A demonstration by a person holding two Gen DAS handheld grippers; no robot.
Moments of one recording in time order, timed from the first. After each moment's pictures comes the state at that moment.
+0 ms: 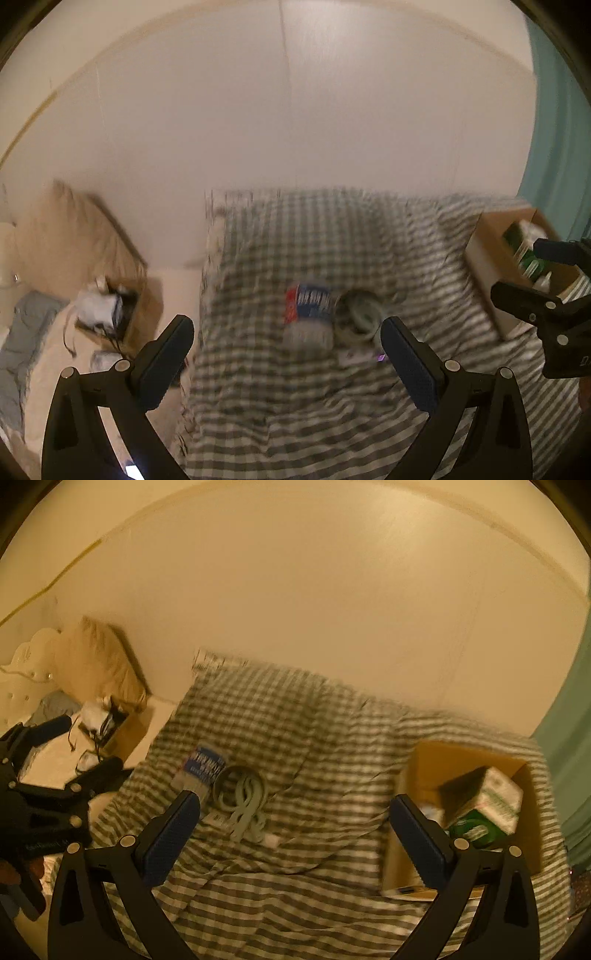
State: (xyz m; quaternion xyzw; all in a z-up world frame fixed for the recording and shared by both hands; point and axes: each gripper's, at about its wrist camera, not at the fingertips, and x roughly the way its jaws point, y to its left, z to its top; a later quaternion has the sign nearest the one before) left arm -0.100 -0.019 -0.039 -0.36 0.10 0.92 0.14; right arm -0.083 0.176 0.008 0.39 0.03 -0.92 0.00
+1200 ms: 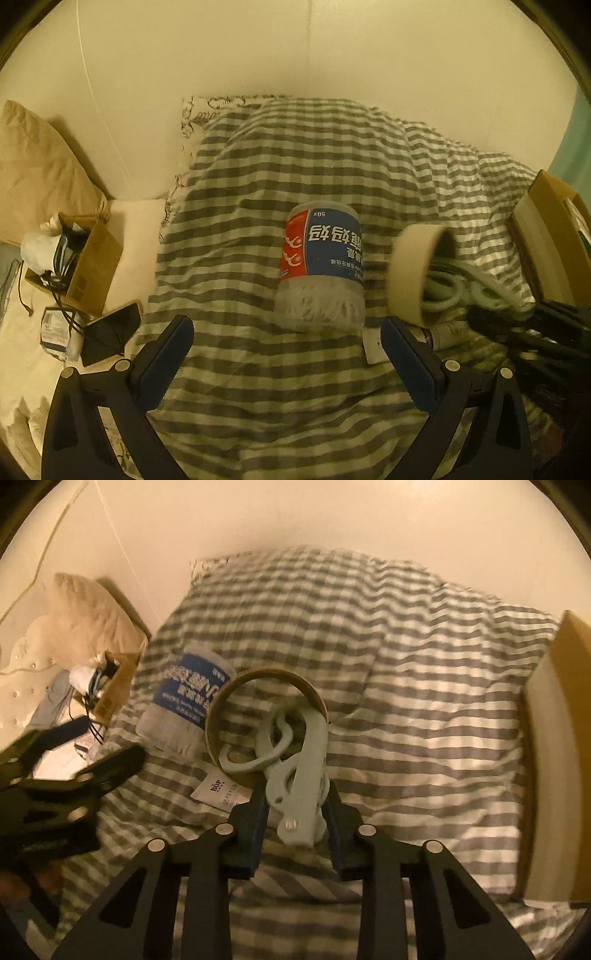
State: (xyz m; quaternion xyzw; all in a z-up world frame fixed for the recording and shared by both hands) left arm -0.170 -0.008 -0.142 -0.46 0.07 0.87 0.14; right arm -0.145 0.176 -0.139 0.49 -0.05 -0.87 0.06
